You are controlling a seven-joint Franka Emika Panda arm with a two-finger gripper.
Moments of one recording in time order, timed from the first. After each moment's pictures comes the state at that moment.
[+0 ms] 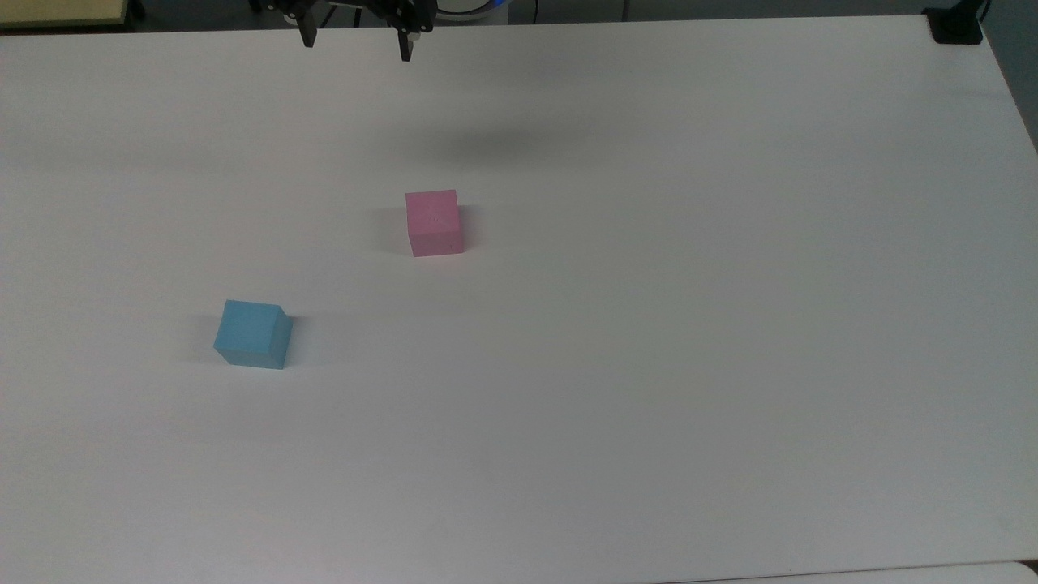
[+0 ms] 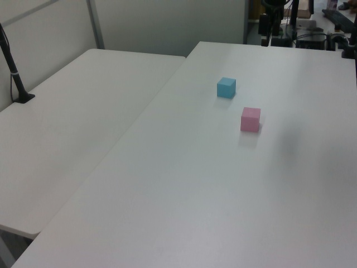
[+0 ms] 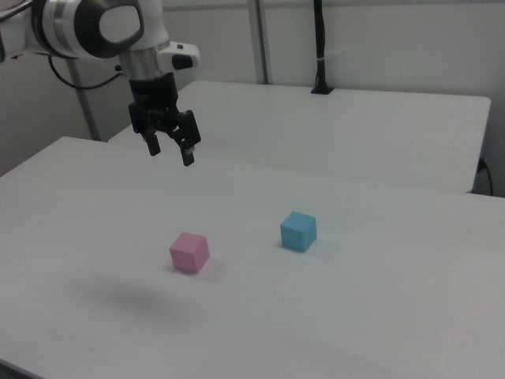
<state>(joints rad) 0.08 0.00 -0.14 -1.64 -0.03 1.64 0.07</state>
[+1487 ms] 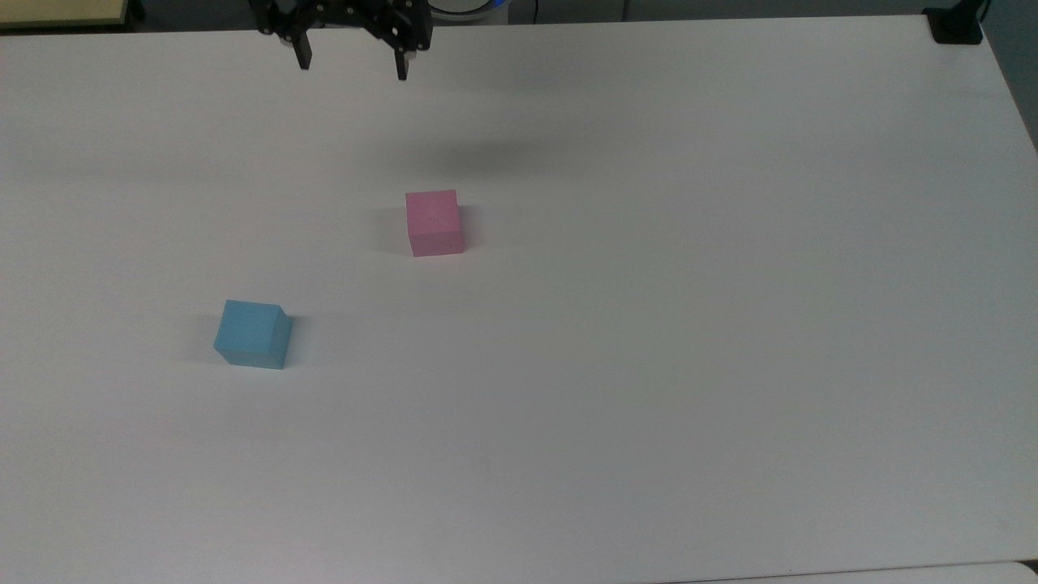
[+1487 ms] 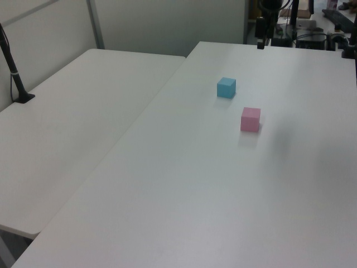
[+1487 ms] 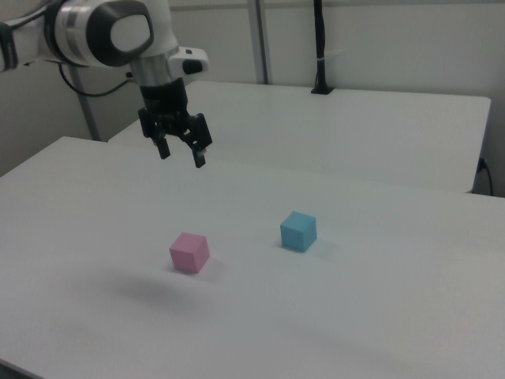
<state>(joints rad) 0.08 0.04 -0.15 -1.64 -0.03 1.71 0.01</state>
